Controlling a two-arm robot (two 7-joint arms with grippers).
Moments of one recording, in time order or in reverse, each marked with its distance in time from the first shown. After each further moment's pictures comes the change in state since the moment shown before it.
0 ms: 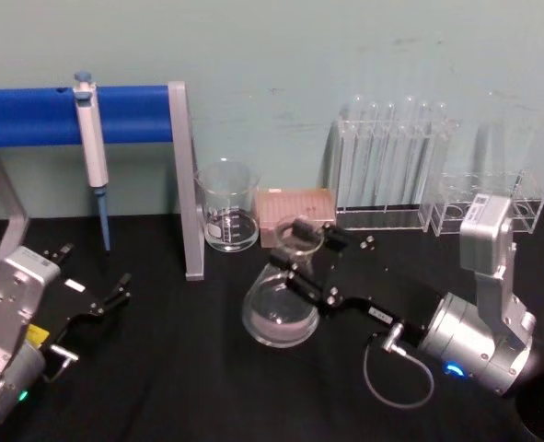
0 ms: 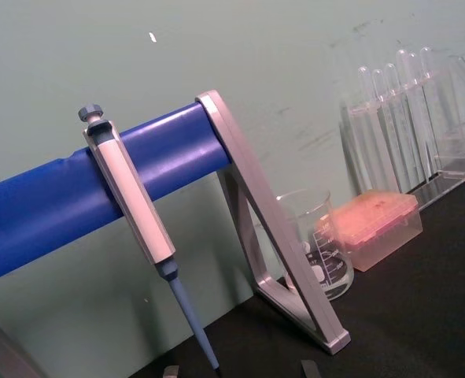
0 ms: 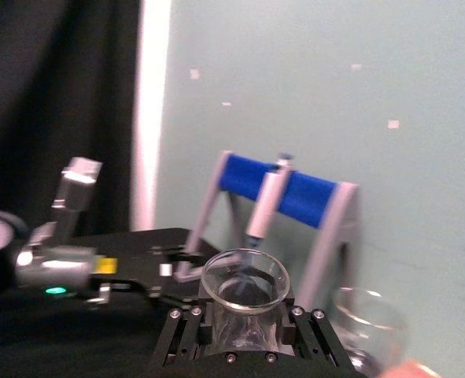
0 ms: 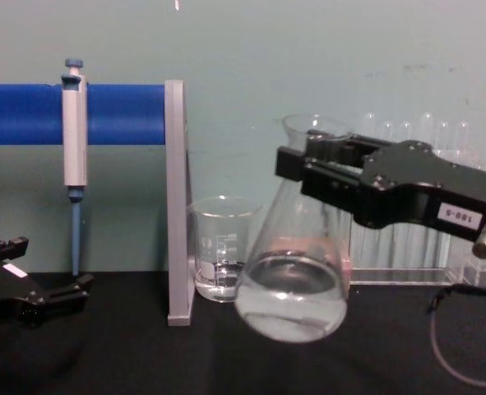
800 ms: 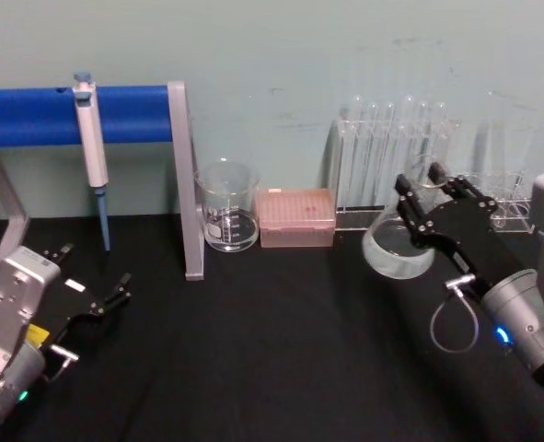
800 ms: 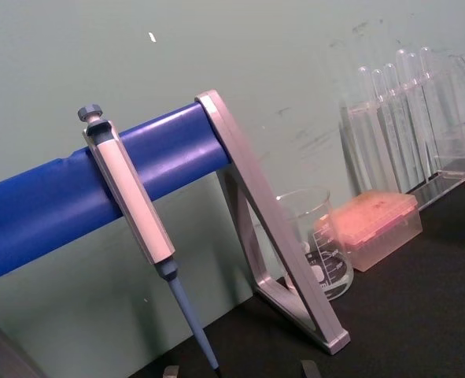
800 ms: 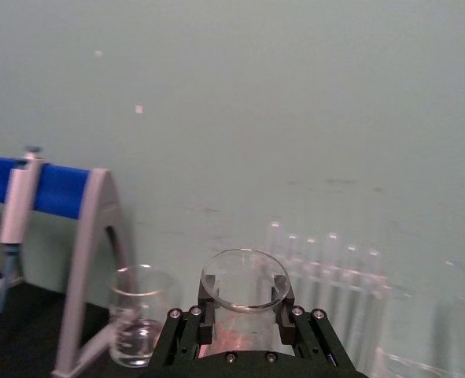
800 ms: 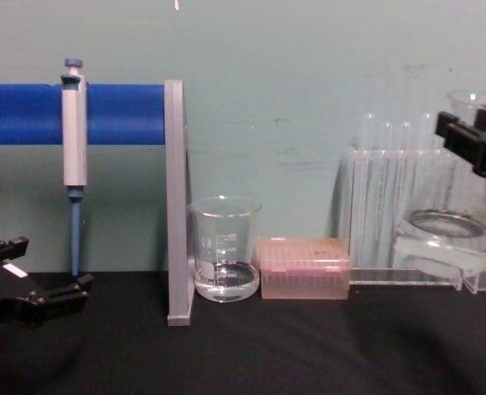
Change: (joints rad) left arm 0.000 0.000 0.000 0.000 0.000 0.000 0.000; right arm -0.123 -0.123 0.216 -0.055 -0.196 0.063 -0.459
